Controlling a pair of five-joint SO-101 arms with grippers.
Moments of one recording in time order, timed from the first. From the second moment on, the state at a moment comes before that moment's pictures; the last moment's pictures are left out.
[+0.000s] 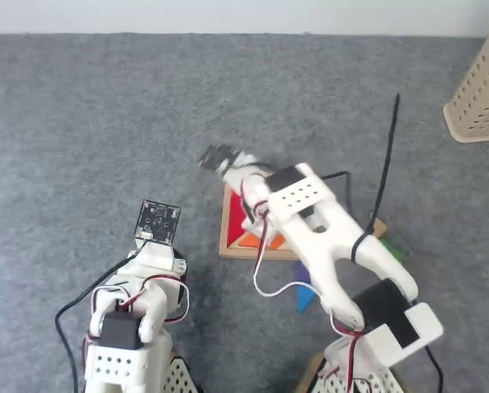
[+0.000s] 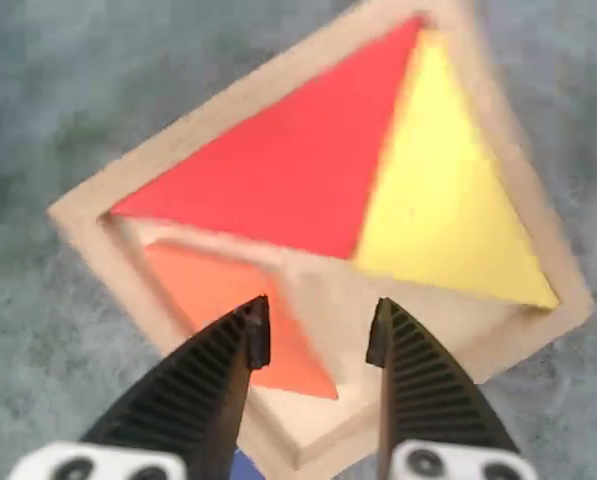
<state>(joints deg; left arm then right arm) 0.1 -103.4 97.6 72.0 -0.7 -32.8 1.7 24.6 59.6 24.3</state>
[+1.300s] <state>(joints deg) 0.1 -103.4 97.6 72.0 -0.7 -35.3 1.8 30.9 55.6 19.9</state>
